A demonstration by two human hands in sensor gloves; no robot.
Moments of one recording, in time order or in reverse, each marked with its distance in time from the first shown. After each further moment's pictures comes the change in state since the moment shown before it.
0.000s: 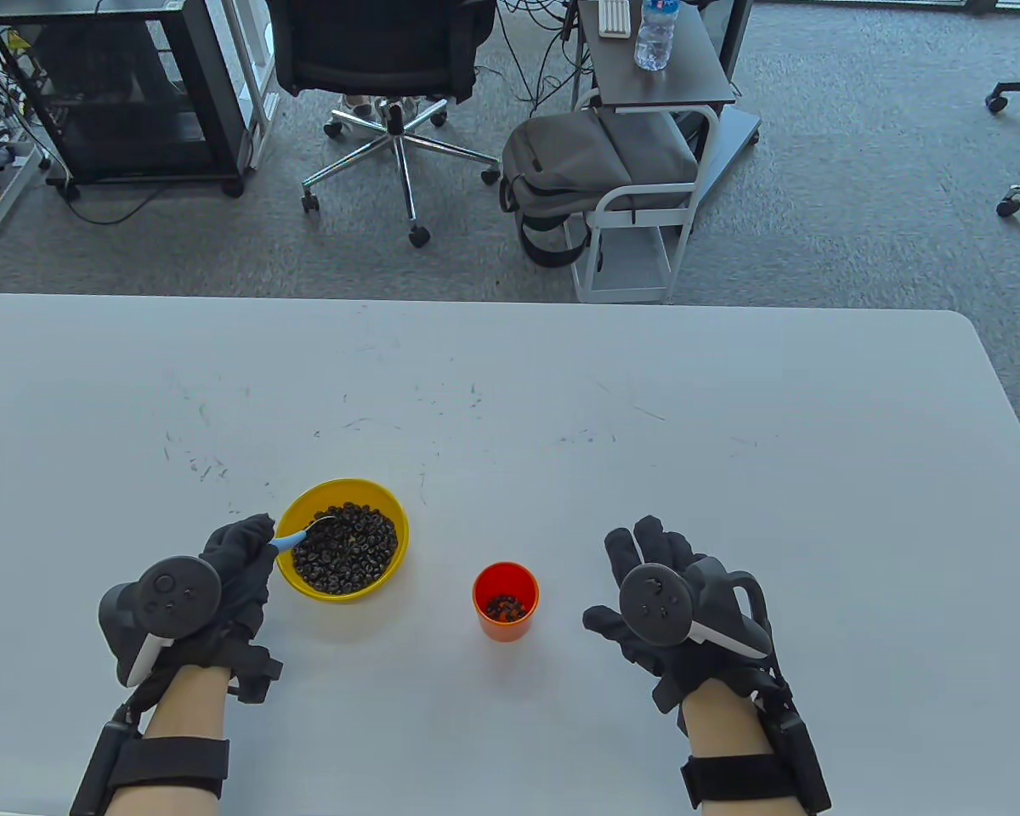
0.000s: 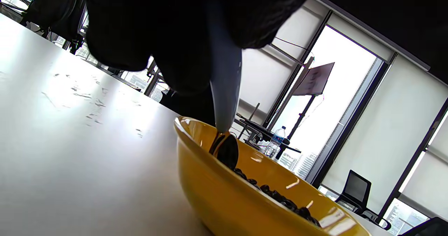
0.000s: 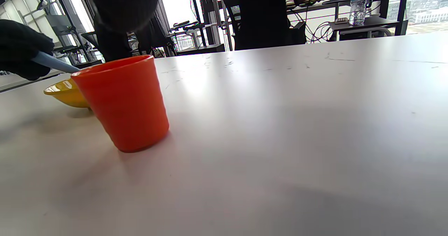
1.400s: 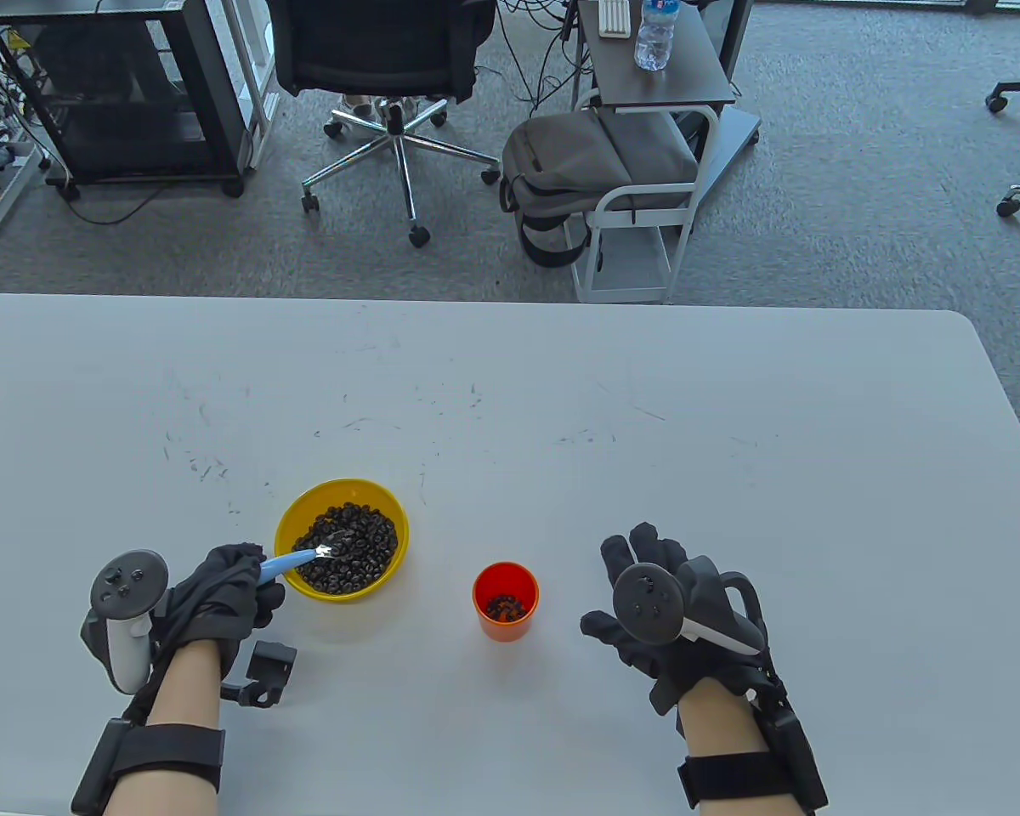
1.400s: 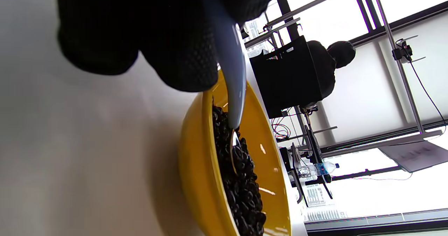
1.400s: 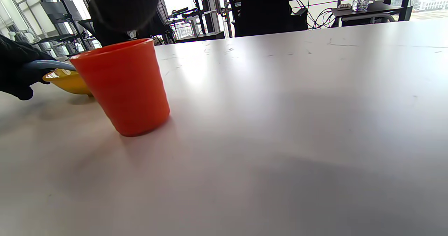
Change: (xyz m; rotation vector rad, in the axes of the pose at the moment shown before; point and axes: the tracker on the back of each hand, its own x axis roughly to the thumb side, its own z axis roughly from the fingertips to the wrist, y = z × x) left_hand -0.049 -0.024 0.007 -0.138 0.529 0.639; right_hand 0.004 0.001 -0.002 0.054 0.003 0.002
